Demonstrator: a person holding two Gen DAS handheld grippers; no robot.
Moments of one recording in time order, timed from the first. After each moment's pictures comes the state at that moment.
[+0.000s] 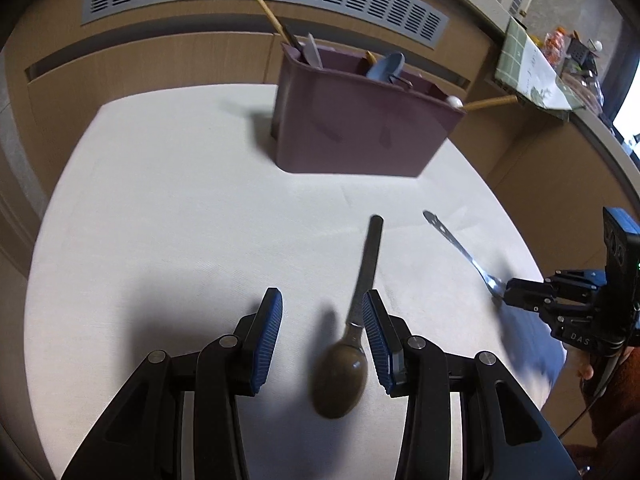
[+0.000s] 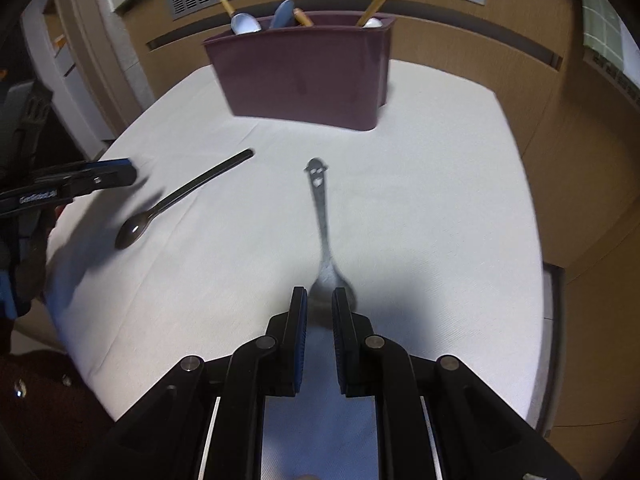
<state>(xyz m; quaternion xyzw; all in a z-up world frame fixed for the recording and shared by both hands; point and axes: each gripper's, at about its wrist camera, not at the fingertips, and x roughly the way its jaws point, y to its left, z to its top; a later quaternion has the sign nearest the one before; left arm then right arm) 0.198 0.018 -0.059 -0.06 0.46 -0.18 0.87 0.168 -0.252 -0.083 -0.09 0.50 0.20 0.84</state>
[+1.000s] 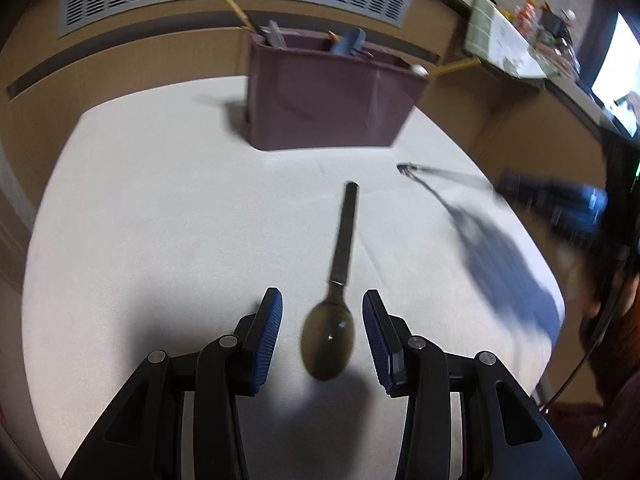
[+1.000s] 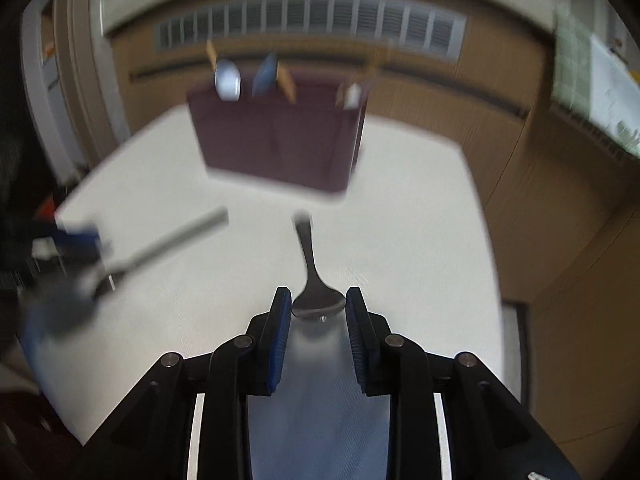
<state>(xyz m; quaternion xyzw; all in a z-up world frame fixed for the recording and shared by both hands) 0.175 0.011 -0.063 -0.03 0.46 -0.22 0.86 0.175 -0.245 -0.040 -0.10 0.38 0.14 0.91</state>
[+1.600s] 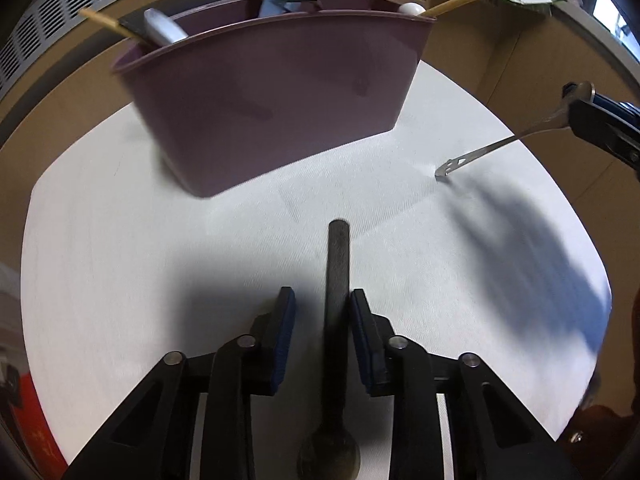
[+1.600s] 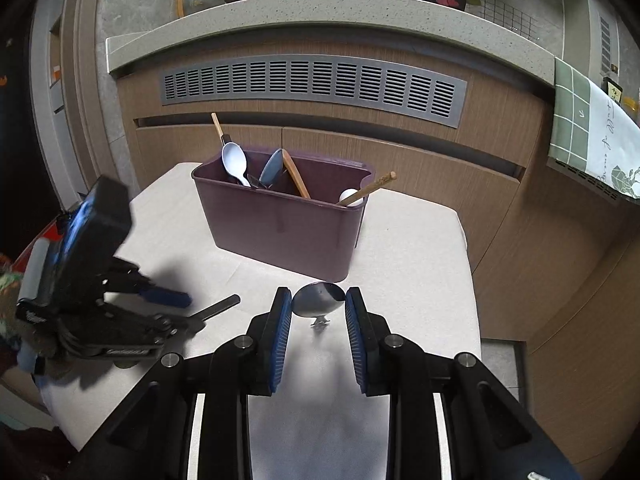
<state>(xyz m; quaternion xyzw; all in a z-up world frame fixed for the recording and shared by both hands) 0.259 -0.063 -0.076 0.10 0.51 -0.22 0.82 0.196 -0.225 -0.005 -0.10 0.35 0.15 0.92</state>
